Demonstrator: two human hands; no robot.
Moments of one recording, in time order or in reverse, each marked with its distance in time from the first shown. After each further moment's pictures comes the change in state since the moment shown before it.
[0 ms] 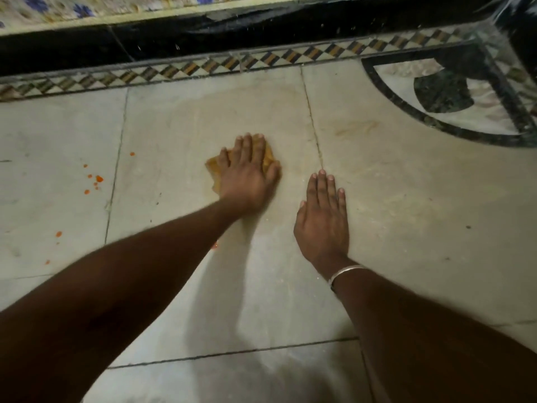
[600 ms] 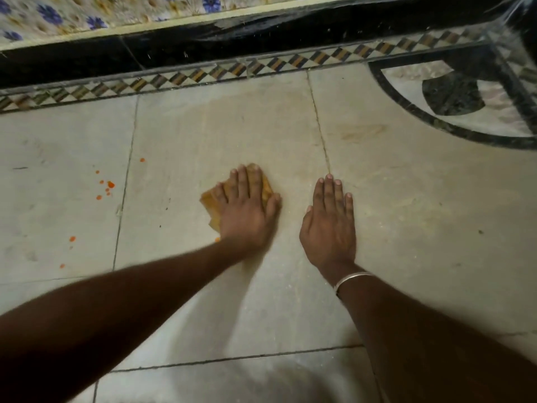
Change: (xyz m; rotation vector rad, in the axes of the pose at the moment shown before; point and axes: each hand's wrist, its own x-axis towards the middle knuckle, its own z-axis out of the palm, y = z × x) left_hand -0.061 0.001 0.014 -0.031 0.006 -0.099; right_hand 0.001 -0.003 -0.001 -0.040 -0.010 0.010
